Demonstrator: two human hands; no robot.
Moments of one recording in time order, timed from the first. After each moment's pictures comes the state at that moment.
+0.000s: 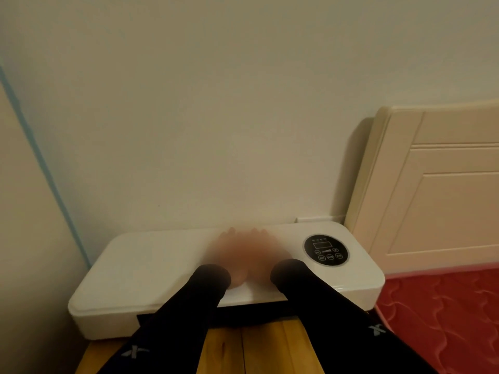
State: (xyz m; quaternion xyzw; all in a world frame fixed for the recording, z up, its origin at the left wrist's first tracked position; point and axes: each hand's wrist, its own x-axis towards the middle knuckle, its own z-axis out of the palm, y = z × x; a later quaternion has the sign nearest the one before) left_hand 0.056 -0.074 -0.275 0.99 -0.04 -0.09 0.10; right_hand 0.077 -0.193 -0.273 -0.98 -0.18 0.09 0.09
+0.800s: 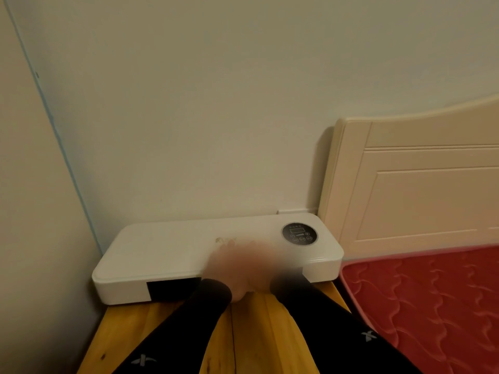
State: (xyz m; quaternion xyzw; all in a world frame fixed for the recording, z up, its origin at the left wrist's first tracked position) left_hand -0.040 -0.108 -0.274 0.99 -0.06 -0.07 0.07; right_hand -0.020 -0.228 -0.267 -0.98 -0.19 0.08 0.08
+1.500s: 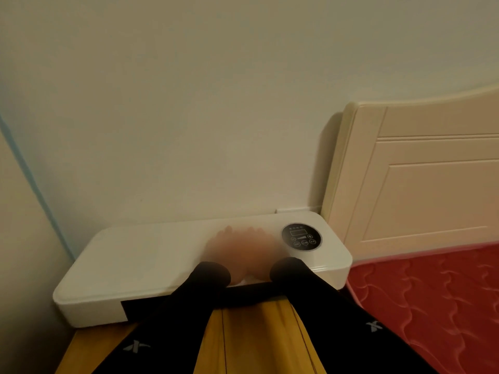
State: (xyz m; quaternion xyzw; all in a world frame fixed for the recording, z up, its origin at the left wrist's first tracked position) left_hand 0.033 -0.116 -0.272 0.99 -0.06 -0.08 0.07; right_hand 0.054 -0.234 -0.280 -0.98 -0.19 0.06 0.10
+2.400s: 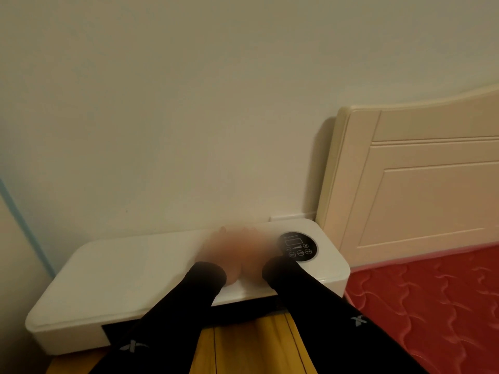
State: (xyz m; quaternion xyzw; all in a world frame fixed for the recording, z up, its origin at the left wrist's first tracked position) left_hand 0.064 -0.121 -0.267 0.99 -0.05 -0.09 0.05; right_hand 0.083 -0.237 -0.273 -0.98 -0.17 0.08 0.09
